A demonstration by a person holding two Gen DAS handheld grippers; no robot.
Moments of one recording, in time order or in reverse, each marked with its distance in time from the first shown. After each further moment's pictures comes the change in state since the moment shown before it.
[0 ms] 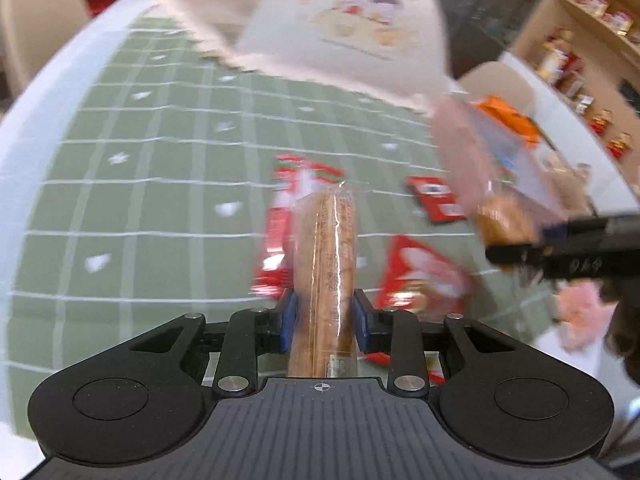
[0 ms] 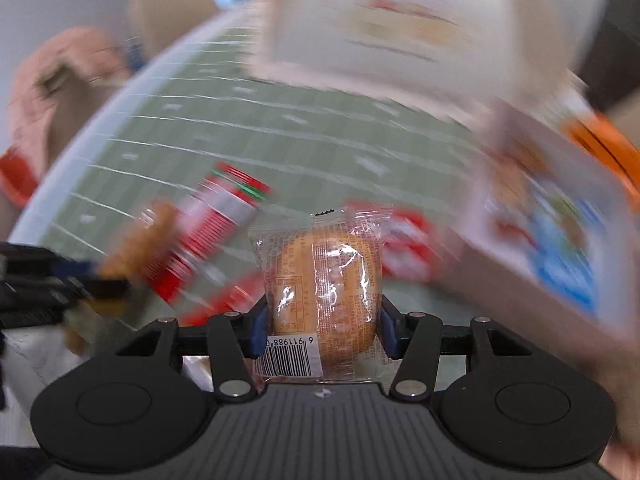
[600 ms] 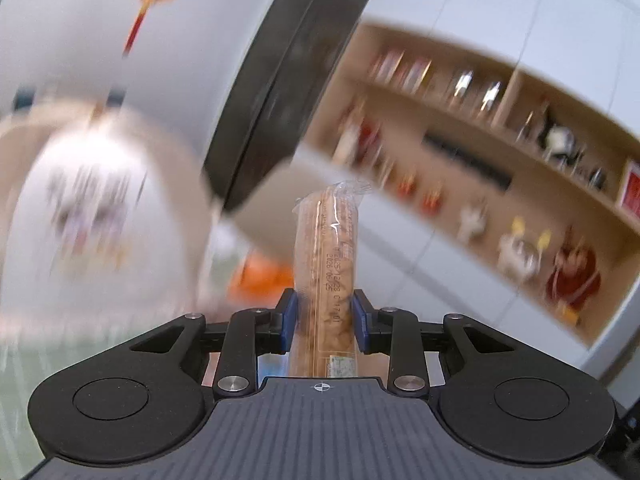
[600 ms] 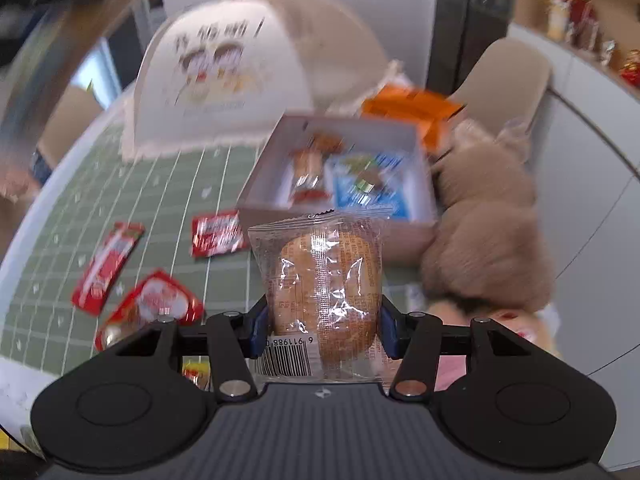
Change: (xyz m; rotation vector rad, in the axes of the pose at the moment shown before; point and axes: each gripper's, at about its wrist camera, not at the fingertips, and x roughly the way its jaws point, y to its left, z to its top) left arm -0.066 -0.194 0.162 0.320 -0.355 -0.461; right arm -0.109 -0.077 -0.071 0.276 -0.235 -0.180
